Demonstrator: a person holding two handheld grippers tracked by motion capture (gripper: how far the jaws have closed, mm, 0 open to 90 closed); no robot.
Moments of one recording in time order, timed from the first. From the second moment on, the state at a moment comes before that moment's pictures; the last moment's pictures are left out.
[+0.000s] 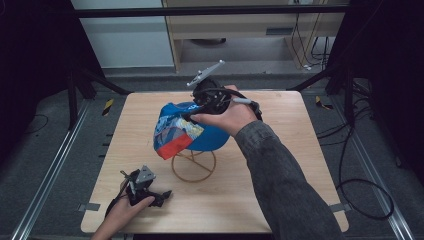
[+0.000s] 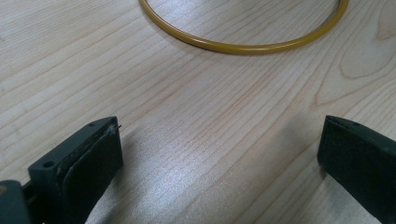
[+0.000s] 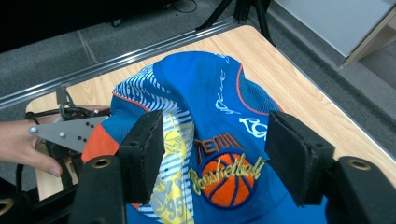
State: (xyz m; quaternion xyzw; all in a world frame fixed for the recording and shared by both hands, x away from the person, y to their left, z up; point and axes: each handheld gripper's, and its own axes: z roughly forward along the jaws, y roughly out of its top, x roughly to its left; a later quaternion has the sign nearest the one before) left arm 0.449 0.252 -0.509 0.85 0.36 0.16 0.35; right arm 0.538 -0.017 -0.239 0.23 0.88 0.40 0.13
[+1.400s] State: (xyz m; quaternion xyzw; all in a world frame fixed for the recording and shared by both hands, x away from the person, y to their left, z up) left arm 0.448 0.252 -0.509 0.85 0.36 0.16 0.35; right arm 0.508 -0.104 -0.243 0.29 0.83 0.45 0.17
